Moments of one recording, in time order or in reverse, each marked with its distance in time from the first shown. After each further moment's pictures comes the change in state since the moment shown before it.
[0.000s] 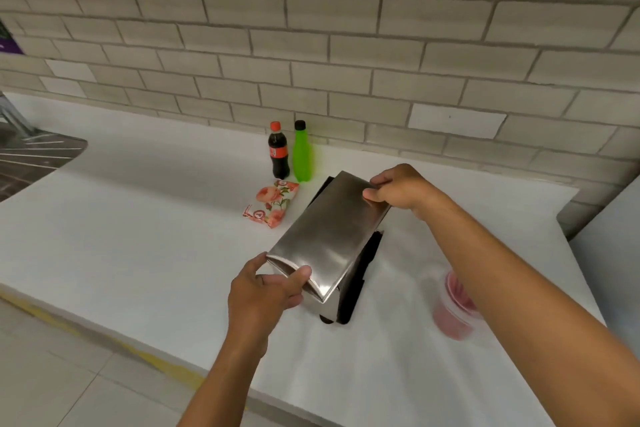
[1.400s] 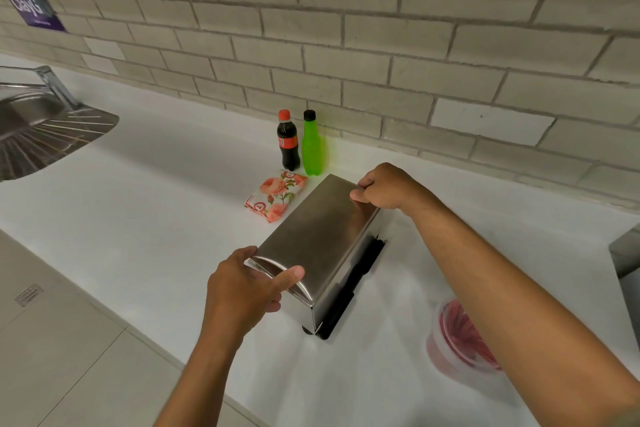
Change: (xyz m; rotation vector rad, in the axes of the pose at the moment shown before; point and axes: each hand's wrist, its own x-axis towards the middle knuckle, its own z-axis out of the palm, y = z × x) left_hand -0.002 0.029 0.037 0.438 0.168 0.091; right_hand 0.063 0.005 0.007 -0.271 -0.186 -0.185
